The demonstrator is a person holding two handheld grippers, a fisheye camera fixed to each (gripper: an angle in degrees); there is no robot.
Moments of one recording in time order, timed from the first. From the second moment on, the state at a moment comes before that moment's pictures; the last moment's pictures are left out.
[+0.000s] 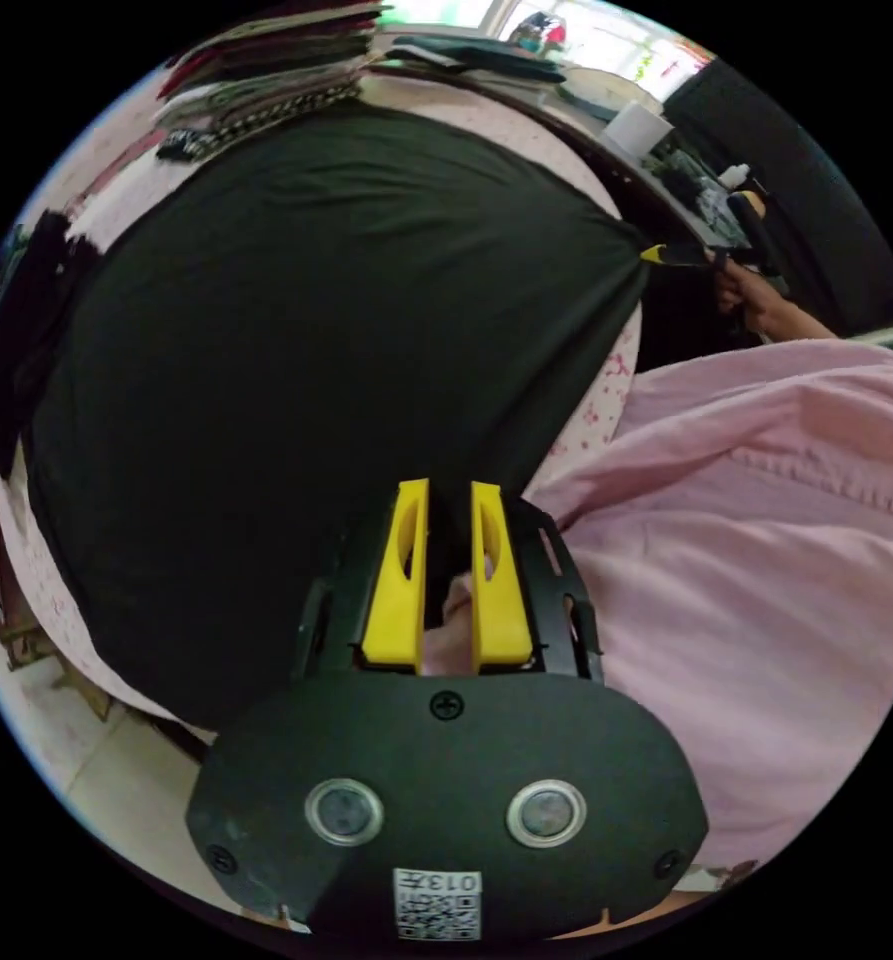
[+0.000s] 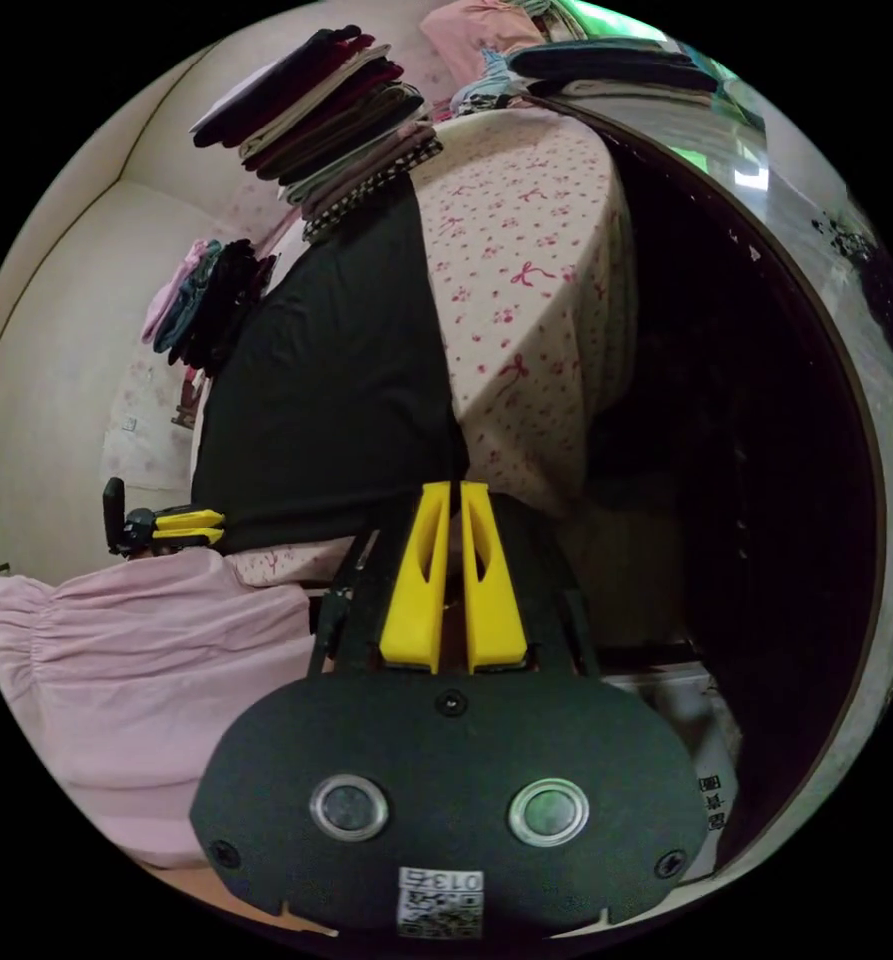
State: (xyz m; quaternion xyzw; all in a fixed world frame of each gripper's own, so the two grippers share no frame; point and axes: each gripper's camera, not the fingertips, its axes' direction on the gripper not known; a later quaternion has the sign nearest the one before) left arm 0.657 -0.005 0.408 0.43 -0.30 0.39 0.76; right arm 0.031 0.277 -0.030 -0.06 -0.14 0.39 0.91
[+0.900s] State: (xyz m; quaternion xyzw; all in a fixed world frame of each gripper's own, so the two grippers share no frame) left arm 0.042 0.040 0.555 0.65 0.26 0.11 0.70; right arm -0.008 0.222 -0.050 -0.16 -0.08 0.36 0.92
